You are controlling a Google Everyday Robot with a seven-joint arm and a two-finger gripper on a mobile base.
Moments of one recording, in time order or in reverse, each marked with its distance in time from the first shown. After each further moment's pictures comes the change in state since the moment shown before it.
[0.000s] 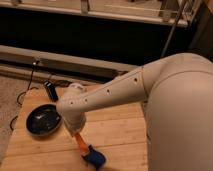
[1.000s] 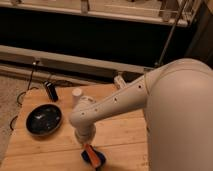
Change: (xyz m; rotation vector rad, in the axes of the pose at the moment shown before) arm 0.064 -0.013 0.047 -0.035 0.123 -0.044
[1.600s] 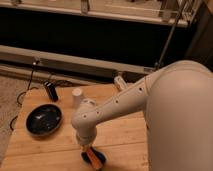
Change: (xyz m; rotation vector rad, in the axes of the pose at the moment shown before) arm 0.005 0.002 0.013 -0.014 0.000 -0.063
